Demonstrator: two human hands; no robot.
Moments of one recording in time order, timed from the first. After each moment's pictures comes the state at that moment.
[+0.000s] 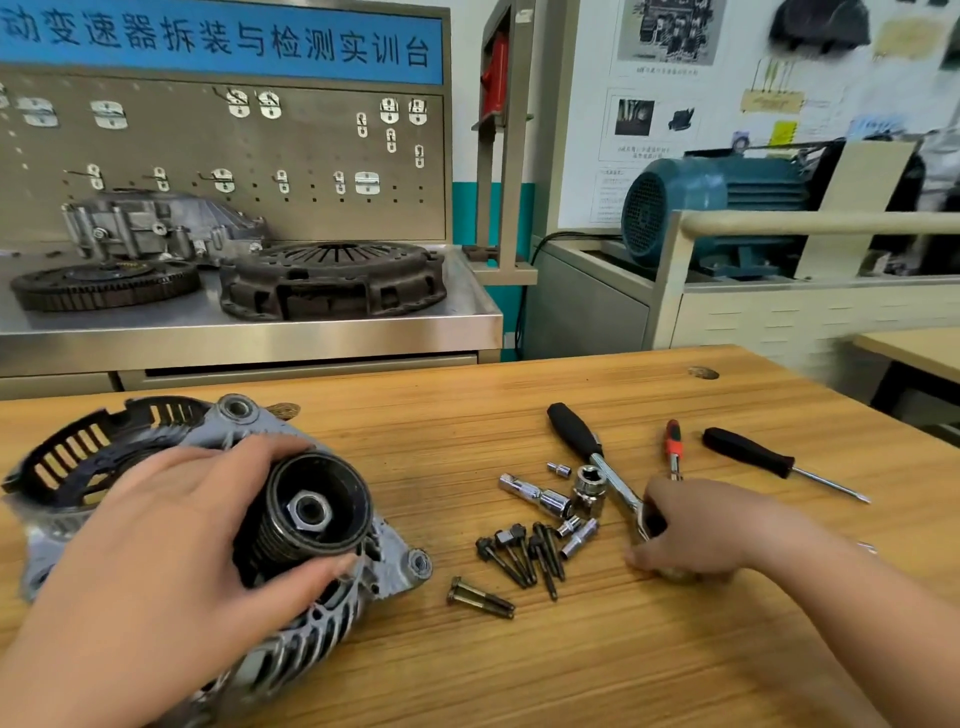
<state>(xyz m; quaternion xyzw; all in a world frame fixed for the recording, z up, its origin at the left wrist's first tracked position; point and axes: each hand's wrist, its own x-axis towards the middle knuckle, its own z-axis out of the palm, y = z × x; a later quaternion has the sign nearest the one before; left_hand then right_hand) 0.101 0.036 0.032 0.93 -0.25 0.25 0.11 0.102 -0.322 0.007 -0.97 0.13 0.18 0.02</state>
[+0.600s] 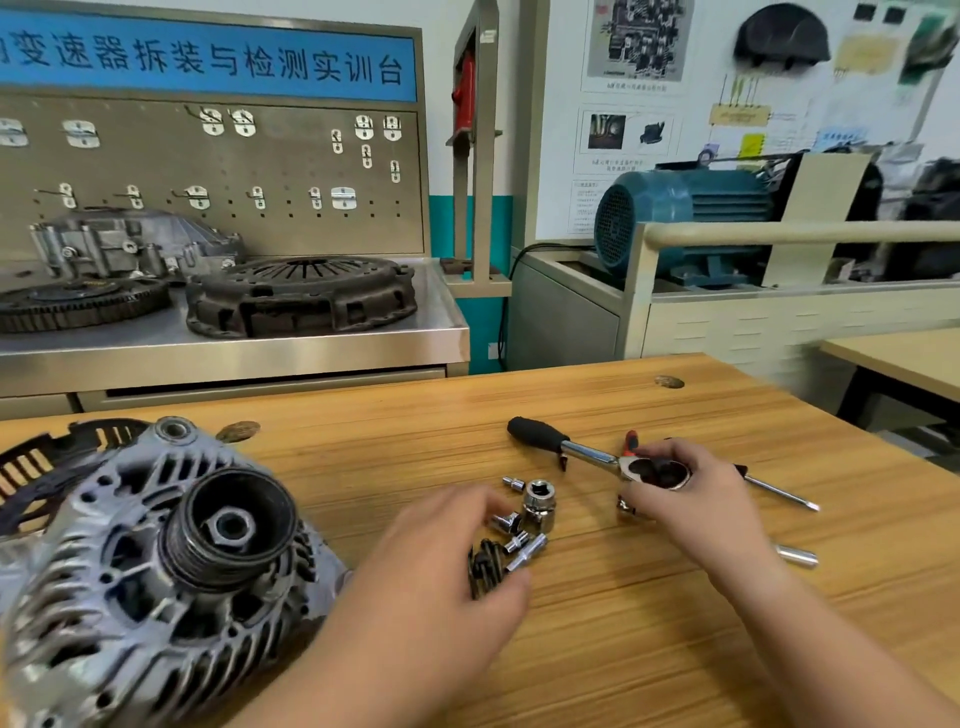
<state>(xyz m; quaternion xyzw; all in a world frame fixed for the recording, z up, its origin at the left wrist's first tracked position) 0.070 -0.113 0.026 0.91 -0.30 0.03 0.29 0.091 -0.363 -0.024 -0.82 0.17 -0.27 0.47</state>
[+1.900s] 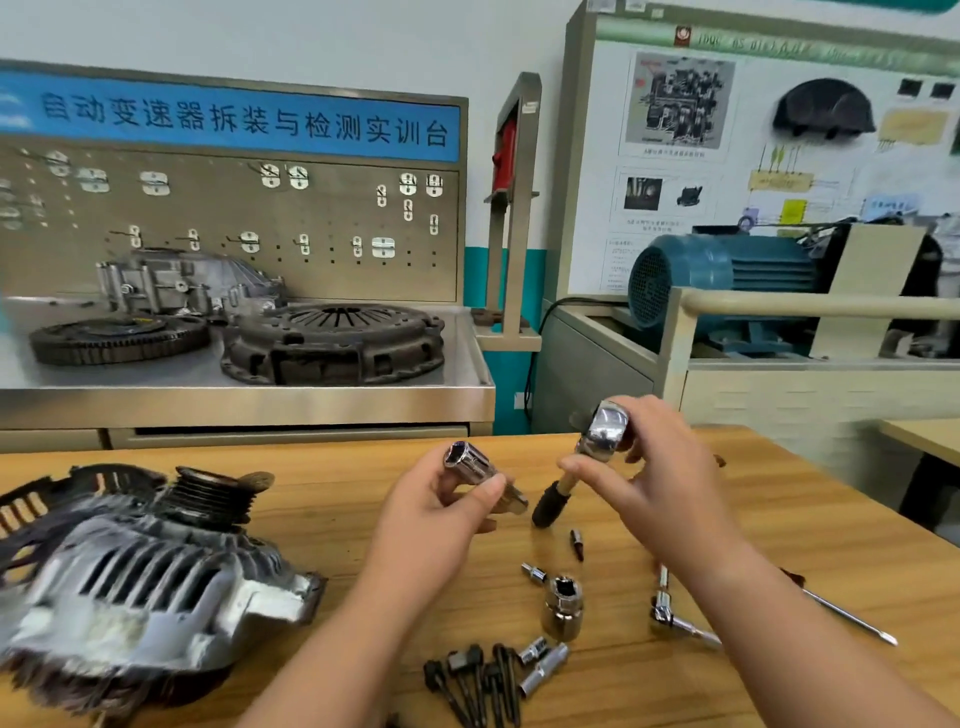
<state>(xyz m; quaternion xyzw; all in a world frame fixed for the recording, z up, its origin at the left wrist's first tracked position) 0.169 -0.145 0.033 0.72 -0.16 0.06 0.68 0.149 -0.337 0.050 -0.87 -0.14 -0.41 0.26</state>
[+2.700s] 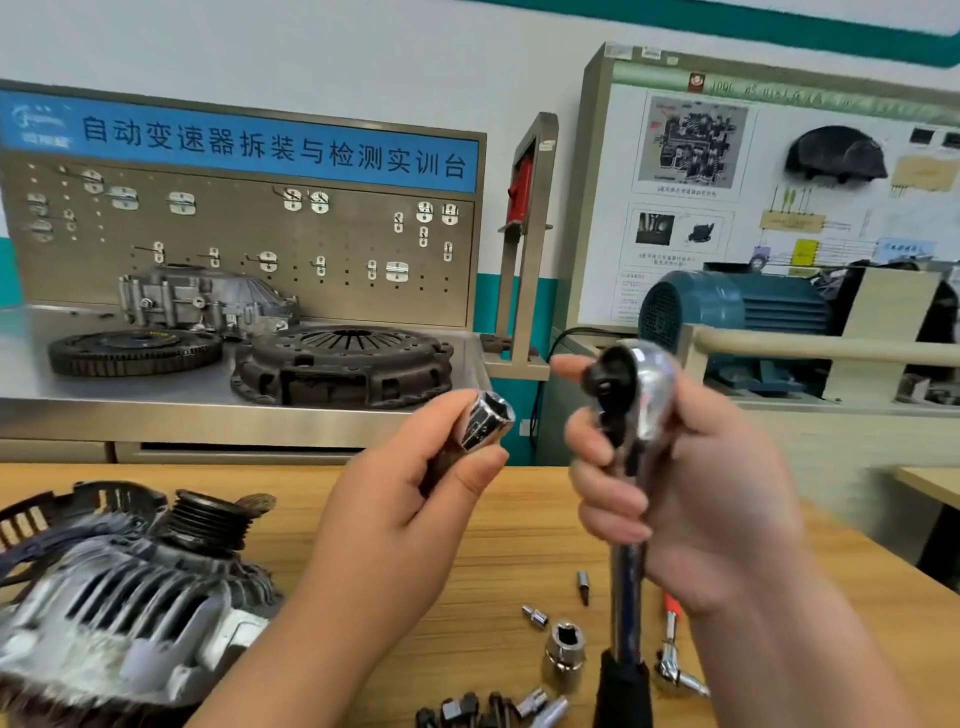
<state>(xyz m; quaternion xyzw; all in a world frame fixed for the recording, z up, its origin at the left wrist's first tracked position) 0.136 -0.119 0.089 0.73 -0.36 0.32 0.49 0.110 -0.291 0.123 -0.48 -0.15 -0.01 0.87</state>
